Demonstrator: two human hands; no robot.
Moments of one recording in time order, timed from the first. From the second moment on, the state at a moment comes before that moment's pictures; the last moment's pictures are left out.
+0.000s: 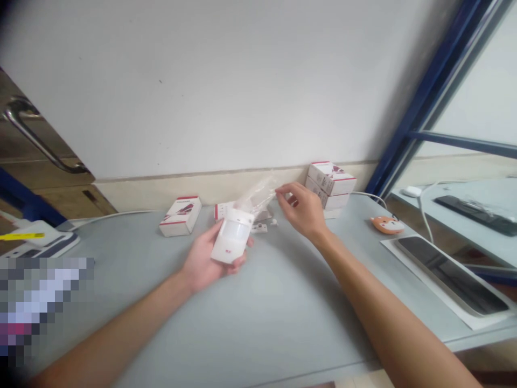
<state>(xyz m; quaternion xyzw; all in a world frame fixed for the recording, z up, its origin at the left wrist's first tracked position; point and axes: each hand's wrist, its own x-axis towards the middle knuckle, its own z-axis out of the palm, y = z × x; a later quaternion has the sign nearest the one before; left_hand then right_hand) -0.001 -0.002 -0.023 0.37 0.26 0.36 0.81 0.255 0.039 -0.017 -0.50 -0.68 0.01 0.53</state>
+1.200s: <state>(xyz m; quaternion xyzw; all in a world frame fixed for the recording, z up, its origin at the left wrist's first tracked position) 0.005 -0.008 -0.024 0.51 0.36 0.31 0.72 0.256 0.038 -0.013 -0.49 -0.65 0.03 0.58</state>
